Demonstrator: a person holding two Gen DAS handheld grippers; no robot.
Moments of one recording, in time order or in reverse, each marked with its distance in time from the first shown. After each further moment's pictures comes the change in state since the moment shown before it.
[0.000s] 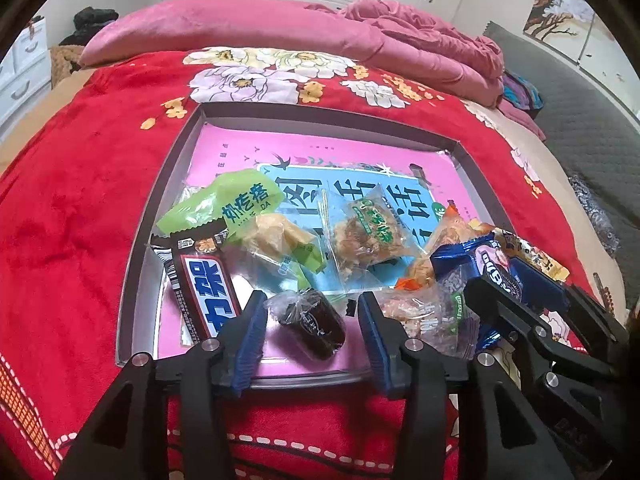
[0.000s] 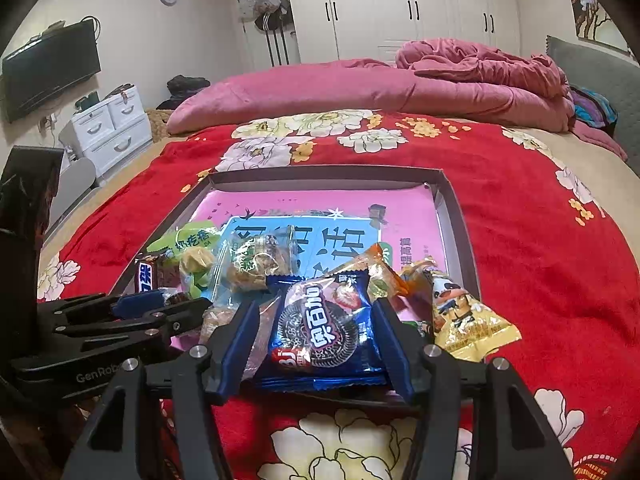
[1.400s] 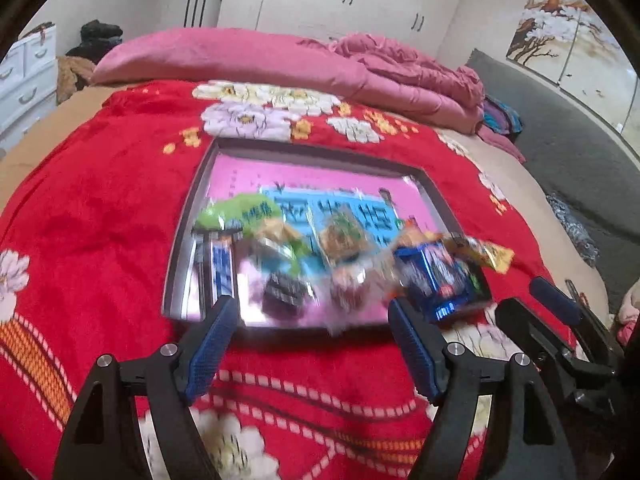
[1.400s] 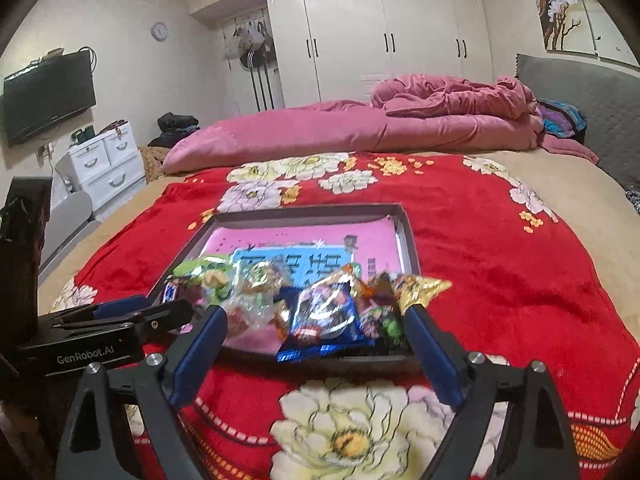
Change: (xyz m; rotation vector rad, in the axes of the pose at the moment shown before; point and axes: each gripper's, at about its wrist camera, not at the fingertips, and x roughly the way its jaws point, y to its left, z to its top) left arm -0.068 0.002 -0.027 -0.010 -0.095 -0.057; right arm -0.087 0.005 -0.016 0.047 -0.121 -0.039
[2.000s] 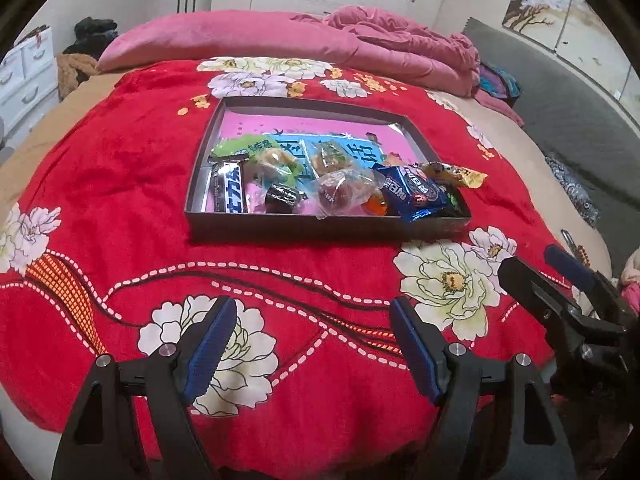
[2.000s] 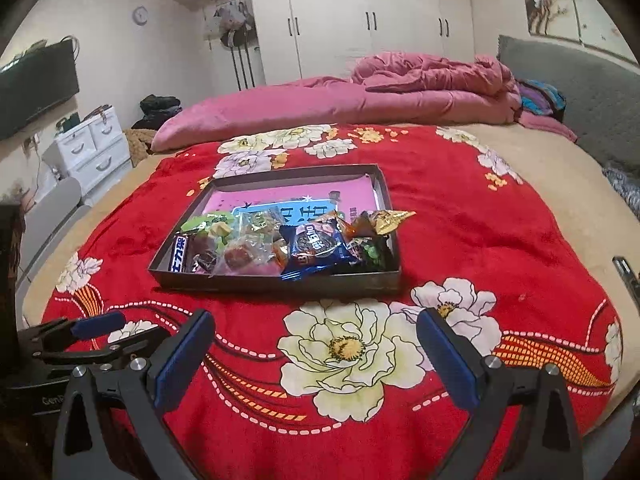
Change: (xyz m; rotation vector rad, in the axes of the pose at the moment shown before) left arm -0.046 -0.013 -0.053 0.054 0.092 0.043; right arm -0.050 0.011 -0.028 0.013 0.083 -0.083
